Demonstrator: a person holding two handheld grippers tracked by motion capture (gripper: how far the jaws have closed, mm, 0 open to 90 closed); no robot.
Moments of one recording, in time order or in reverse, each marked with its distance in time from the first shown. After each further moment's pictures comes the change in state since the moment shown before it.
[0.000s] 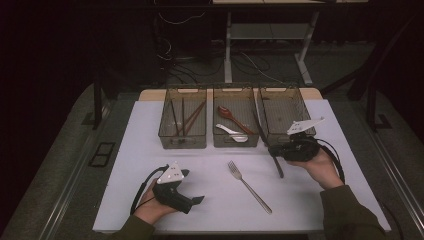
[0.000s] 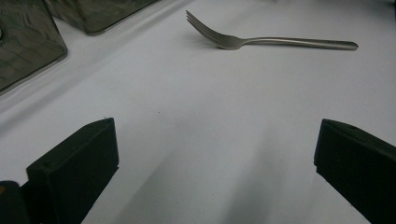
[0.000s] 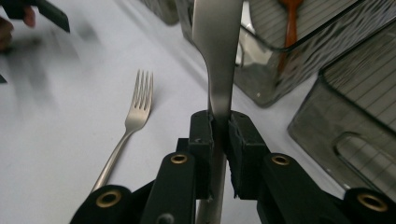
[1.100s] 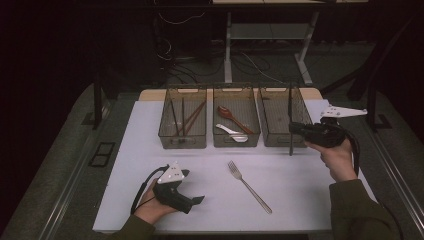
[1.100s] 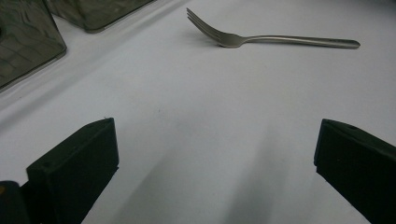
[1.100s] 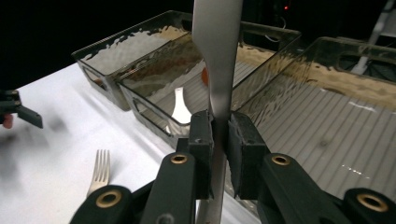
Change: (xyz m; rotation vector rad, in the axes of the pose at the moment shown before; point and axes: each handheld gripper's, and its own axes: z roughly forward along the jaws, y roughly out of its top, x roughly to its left) left arm 0.000 0.000 0.001 0.005 0.002 -0.004; right arm -0.035 0.000 -0.053 -0.299 -0.126 0.108
